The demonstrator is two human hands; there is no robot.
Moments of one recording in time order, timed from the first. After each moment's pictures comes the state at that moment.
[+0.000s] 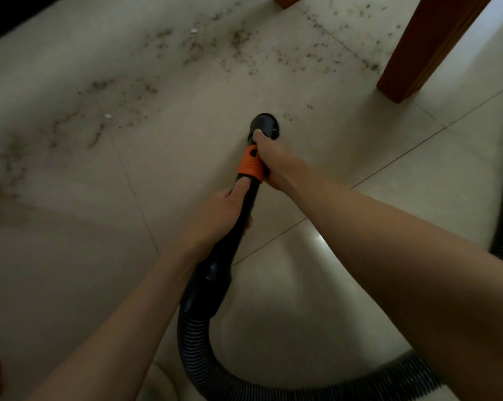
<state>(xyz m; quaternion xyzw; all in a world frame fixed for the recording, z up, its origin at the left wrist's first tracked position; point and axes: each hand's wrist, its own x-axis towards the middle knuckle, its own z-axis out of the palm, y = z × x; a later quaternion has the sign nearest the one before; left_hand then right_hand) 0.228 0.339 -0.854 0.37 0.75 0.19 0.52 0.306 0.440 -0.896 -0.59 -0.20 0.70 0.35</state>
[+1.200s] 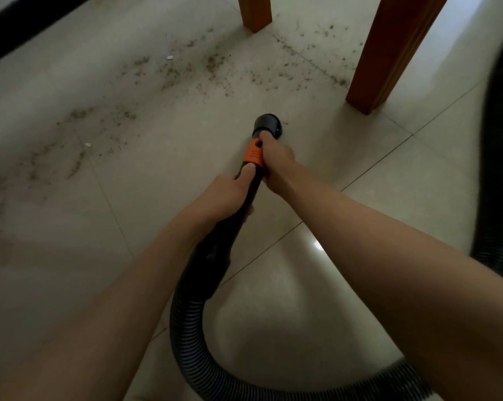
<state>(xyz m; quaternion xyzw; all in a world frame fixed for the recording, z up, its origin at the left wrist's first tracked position) 0.264 0.391 -0.839 0.49 0.73 0.09 0.48 0.338 0.458 -0.893 -0.60 -0.11 0.65 0.46</state>
